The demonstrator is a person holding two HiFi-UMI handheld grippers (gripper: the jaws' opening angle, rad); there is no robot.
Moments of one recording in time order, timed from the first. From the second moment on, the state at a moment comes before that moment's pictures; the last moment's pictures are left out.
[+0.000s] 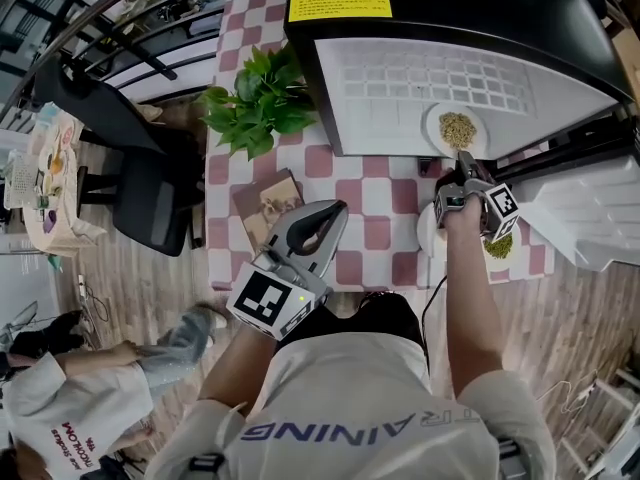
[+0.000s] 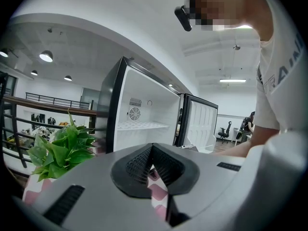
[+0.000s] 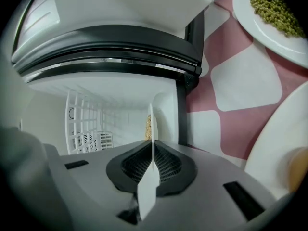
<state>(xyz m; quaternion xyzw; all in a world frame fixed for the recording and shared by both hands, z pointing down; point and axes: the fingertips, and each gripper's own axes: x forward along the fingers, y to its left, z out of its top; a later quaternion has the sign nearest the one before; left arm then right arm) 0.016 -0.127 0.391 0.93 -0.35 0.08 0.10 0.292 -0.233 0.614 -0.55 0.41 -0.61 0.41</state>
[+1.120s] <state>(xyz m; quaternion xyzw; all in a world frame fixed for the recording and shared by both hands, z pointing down) -0.029 -0.100 0.356 0.96 -0.27 0.05 0.08 0.149 -0.076 0.599 -0.50 0.49 -0.64 0.31</state>
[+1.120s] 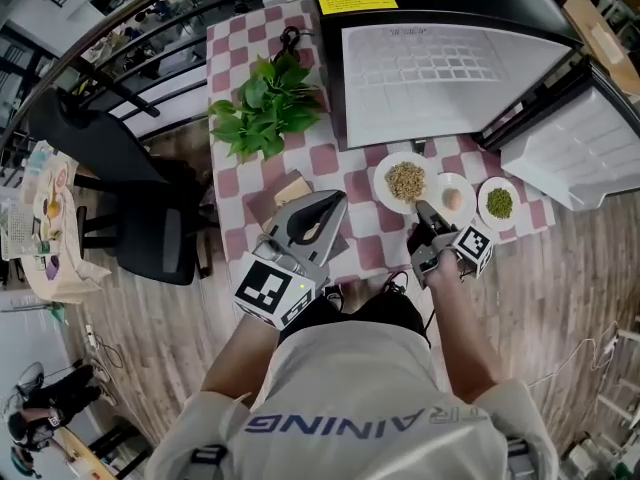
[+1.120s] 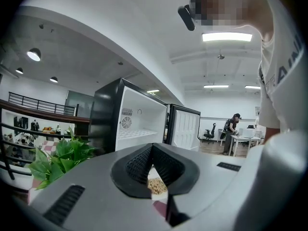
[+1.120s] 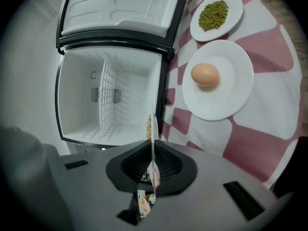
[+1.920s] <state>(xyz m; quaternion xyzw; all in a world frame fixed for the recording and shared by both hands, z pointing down) -0.037 -0.083 0.361 0.96 -0.25 0.06 0.08 0.116 -0.037 0.661 -0.53 0.48 -0.66 0.22</state>
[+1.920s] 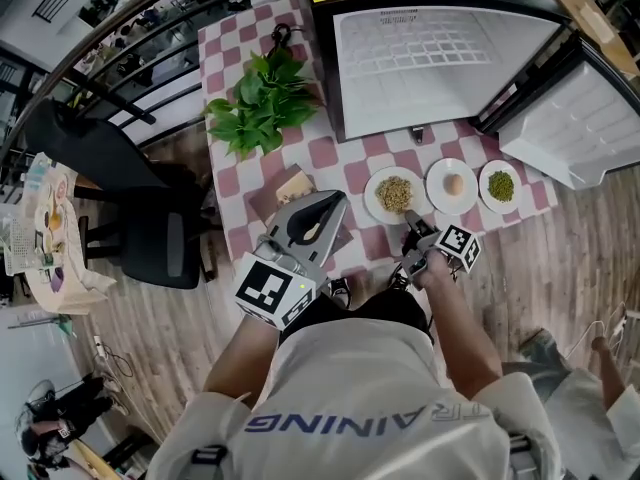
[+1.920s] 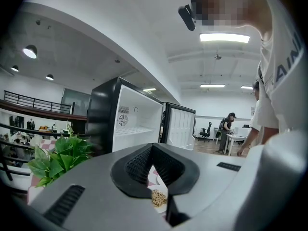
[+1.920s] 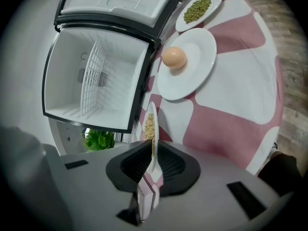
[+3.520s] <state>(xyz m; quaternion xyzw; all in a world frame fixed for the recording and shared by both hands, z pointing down) 0.027 -0.076 0.328 0.98 -0.19 0.01 0.07 0.198 -0.040 0.474 -0.69 0.67 -0.28 -0.03</state>
